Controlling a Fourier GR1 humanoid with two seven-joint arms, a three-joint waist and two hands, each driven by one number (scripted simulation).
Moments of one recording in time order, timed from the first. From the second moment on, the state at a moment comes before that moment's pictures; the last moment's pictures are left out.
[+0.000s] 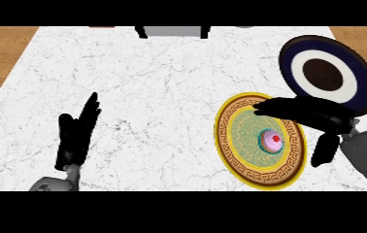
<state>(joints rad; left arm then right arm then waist) -0.05 0.28 -0.20 -1.44 0.12 0.30 0.19 -0.41 -0.72 0.44 -1.31 0.54 0.50 -0.59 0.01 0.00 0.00</state>
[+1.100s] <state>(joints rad) -0.04 0.21 -0.12 -1.45 0.03 0.24 0.22 -0.41 -0.56 0.40 -1.16 0.79 0.47 -0.64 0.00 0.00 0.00</state>
